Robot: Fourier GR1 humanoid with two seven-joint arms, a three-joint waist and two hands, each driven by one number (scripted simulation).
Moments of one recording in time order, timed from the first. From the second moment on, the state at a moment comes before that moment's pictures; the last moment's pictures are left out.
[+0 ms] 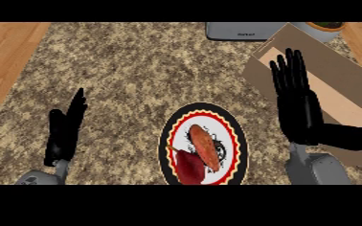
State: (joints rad) left arm -0.07 0.44 -0.32 -1.41 0.25 0.46 0.15; right arm -0.18 -0.20 0.17 -1.61 -0.46 -0.25 -0.21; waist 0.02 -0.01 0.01
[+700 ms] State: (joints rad) left arm -0.06 0.39 -0.23 -1.37 0.28 0.44 0.02; right arm -0.07 -0.44 0.44 -1.64 0.19 -0.46 -0.07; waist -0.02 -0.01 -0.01
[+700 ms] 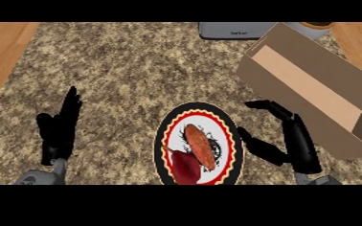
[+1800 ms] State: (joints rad) left arm -0.11 0.33 -0.19 -1.28 0.25 0.37 -0.02; right arm -0.28 -0.53 0.62 -2.10 0.44 0.11 0.93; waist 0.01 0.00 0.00
